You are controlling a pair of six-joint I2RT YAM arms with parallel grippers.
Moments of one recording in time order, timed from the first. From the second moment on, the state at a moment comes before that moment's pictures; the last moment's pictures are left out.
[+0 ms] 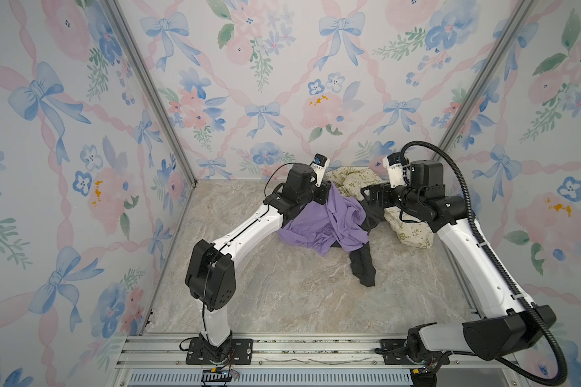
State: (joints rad) left arm -0.62 1.80 1.65 -0.13 0.07 -0.08; right arm 0.24 1.38 1.54 -0.71 -0.17 0.06
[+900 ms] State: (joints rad) left arm -0.41 1.30 1.45 -0.22 -0.14 -0.31; right arm 0.26 1.46 1.59 -0.67 -0.26 0.11
